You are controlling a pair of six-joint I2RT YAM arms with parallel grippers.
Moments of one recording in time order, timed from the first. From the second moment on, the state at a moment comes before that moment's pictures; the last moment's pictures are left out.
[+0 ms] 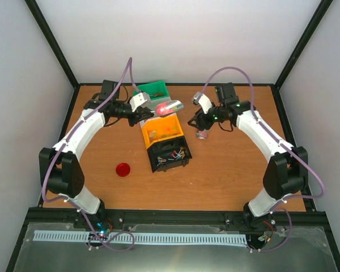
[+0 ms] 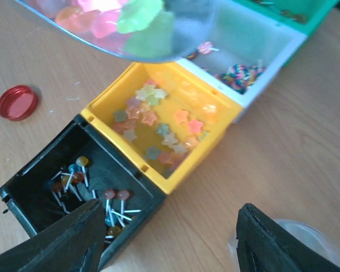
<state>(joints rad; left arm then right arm) -0.21 1.58 1.33 -0.59 0.85 0.68 0.37 1.63 1.38 -0.65 -0.56 -0.42</state>
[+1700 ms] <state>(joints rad) -0.54 2.05 2.06 -1.16 0.42 0.66 -0.04 1.66 1.23 -0.51 -0.73 -0.02</state>
